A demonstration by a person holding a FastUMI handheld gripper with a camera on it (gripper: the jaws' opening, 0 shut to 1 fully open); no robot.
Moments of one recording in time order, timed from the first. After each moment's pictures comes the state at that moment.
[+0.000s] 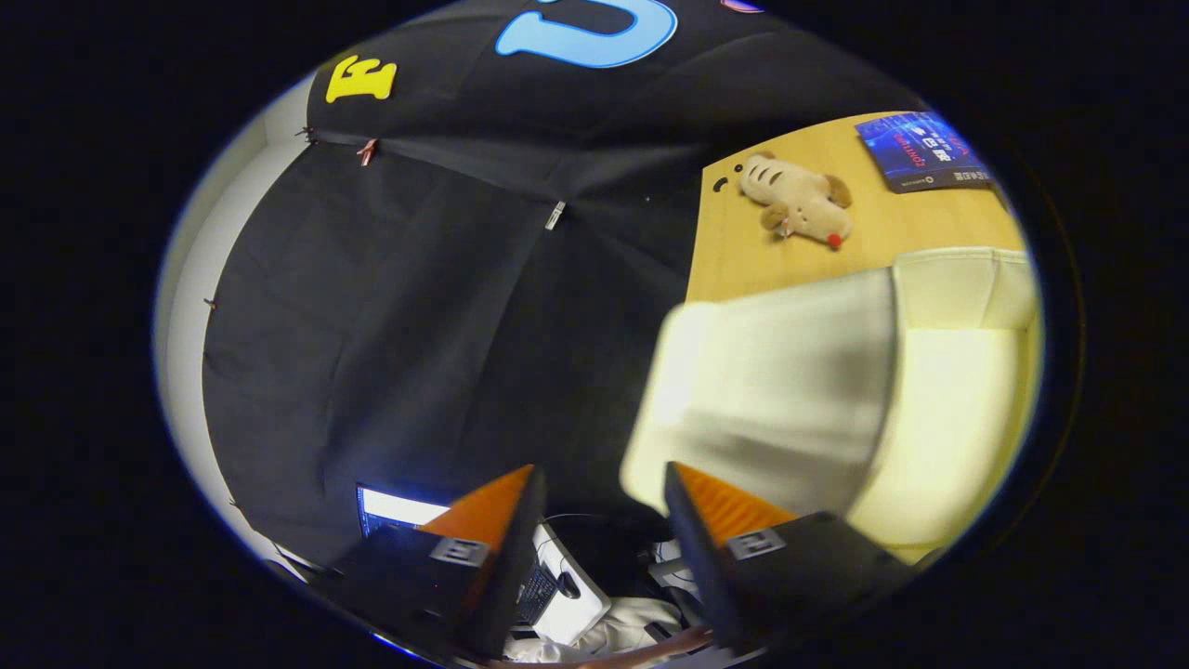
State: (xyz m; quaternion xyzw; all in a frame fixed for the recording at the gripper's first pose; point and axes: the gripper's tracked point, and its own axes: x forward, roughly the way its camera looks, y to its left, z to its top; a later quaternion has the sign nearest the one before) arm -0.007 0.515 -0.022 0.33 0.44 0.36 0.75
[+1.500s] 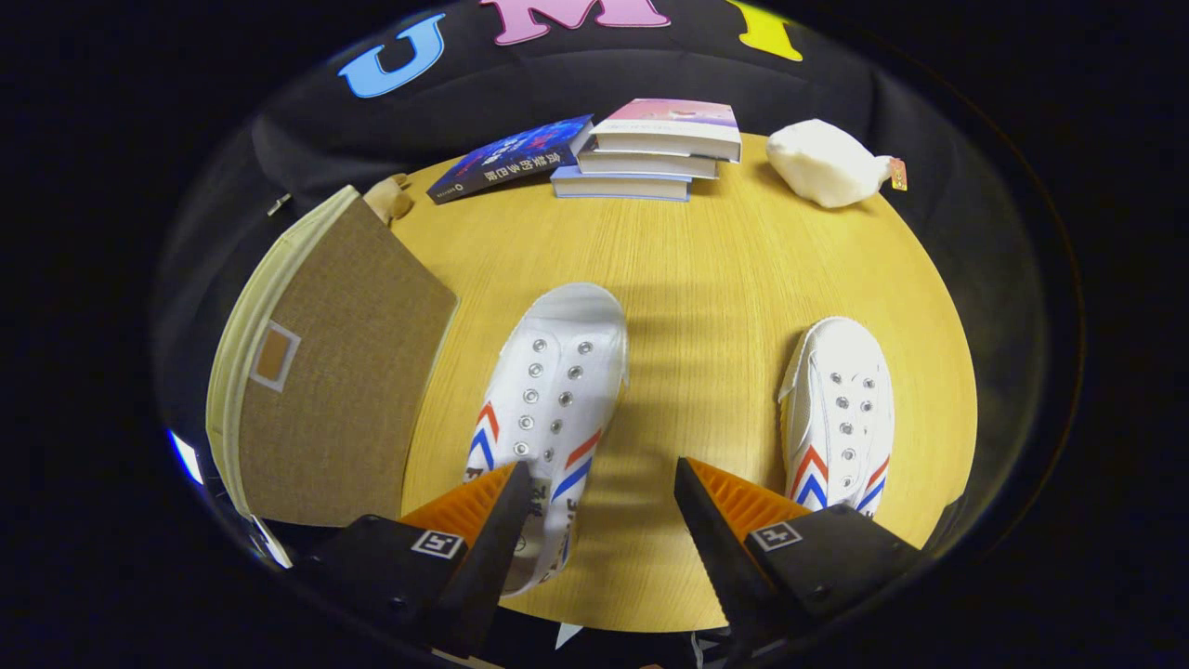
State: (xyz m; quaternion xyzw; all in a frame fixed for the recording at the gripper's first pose) arm -0.021 0.037 -0.275 0.07 0.47 0.04 0.88
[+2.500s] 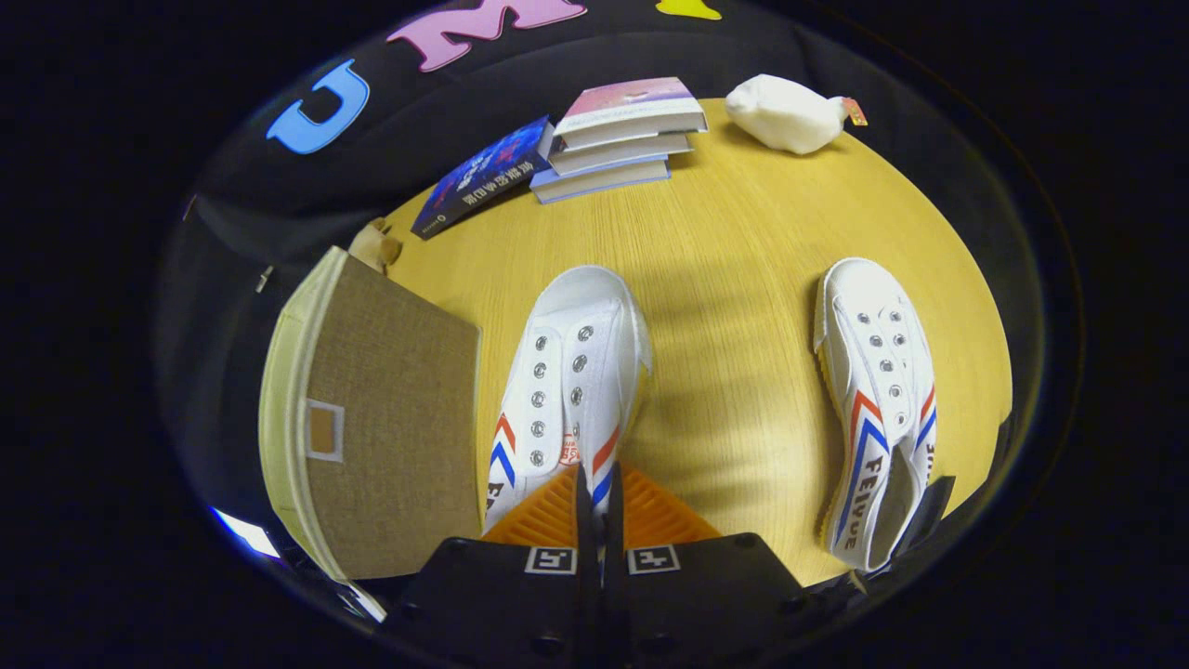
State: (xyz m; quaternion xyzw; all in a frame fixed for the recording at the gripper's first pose) arm -0.024 0.077 -0.229 0.21 0.47 0.01 0.86
